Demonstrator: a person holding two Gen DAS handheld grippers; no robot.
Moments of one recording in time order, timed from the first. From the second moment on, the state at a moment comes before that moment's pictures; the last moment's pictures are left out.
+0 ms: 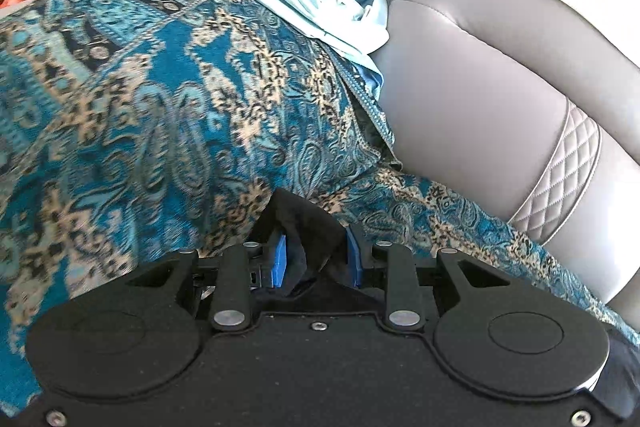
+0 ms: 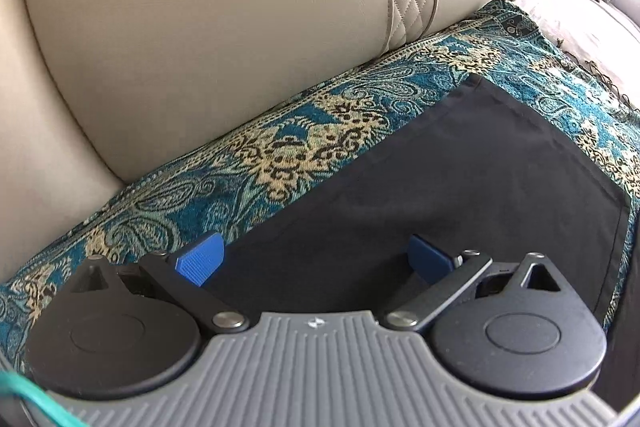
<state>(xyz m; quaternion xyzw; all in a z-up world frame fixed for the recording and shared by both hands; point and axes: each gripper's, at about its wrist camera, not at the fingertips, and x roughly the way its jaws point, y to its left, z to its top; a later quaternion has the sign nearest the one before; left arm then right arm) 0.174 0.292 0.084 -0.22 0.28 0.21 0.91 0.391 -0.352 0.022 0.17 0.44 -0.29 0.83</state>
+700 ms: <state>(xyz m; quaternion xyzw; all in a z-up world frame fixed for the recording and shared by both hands) 0.159 0.291 0.073 -0.20 0.28 0.22 0.91 0.397 -0.364 0.034 0.15 0.43 -0.31 0.84</state>
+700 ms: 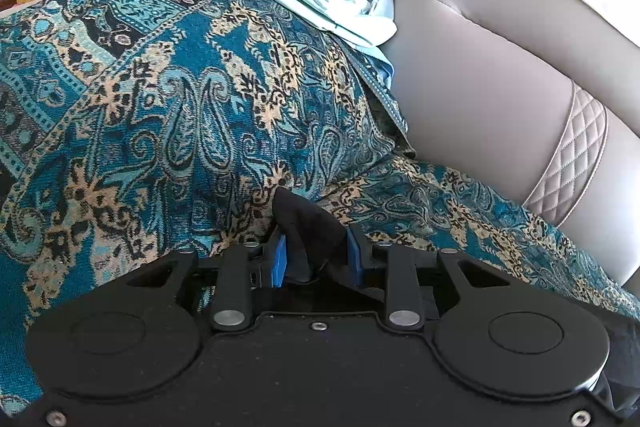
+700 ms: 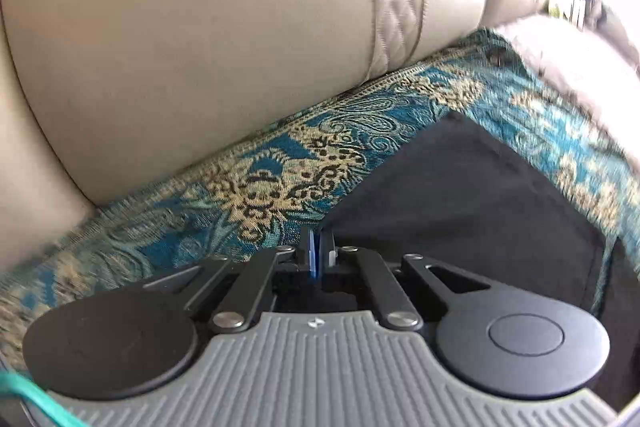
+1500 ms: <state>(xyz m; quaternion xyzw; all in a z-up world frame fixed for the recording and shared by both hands) 0.083 0.290 0.106 -0.19 0.31 0.19 0.91 0.128 -0.400 0.083 0.20 0.31 -0.30 0.88</state>
